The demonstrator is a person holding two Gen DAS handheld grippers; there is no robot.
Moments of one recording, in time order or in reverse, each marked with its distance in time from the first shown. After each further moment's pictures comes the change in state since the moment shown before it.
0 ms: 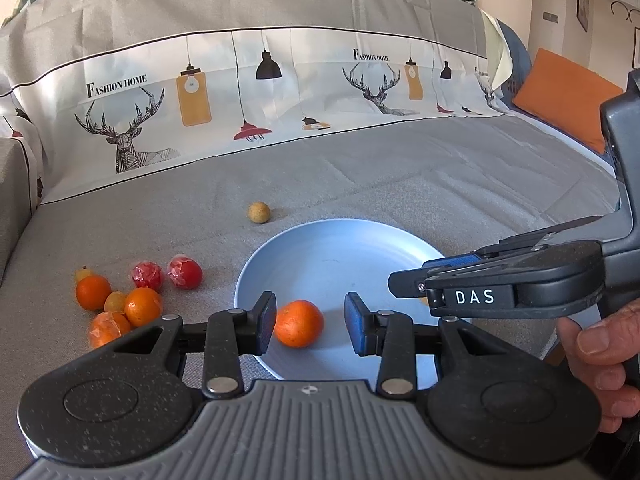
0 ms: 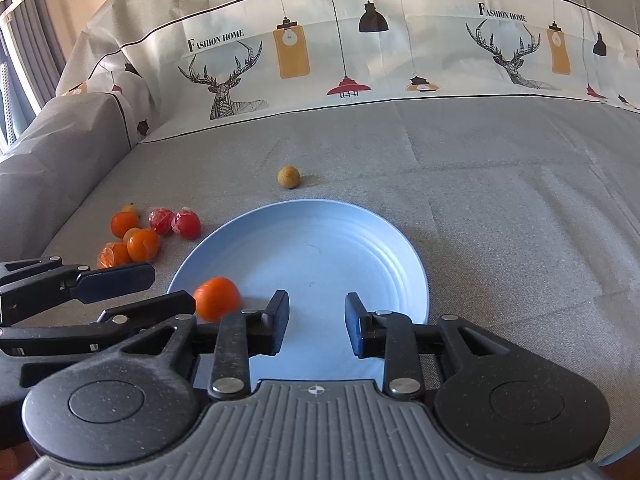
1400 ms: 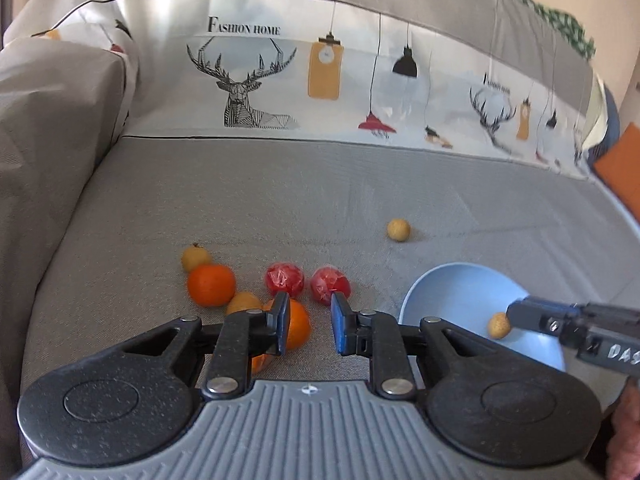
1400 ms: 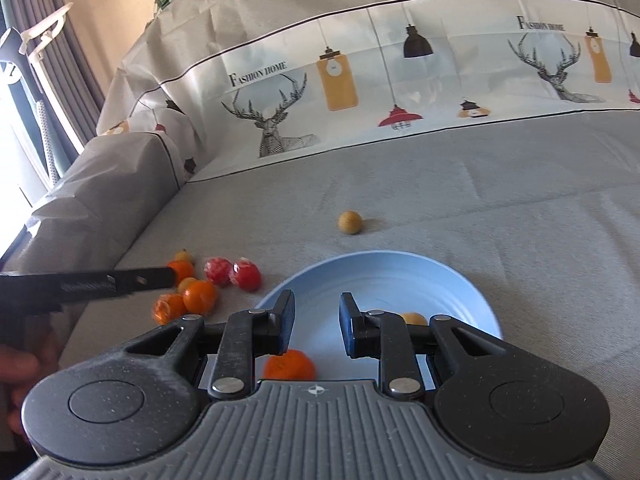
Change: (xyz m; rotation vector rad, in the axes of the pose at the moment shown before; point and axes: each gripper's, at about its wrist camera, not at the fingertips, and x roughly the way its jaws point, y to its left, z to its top) left arm 0.022 0.119 0.025 -0.280 0.096 0.130; right arm 0.010 0.015 0.027 0.038 -0.077 0.170
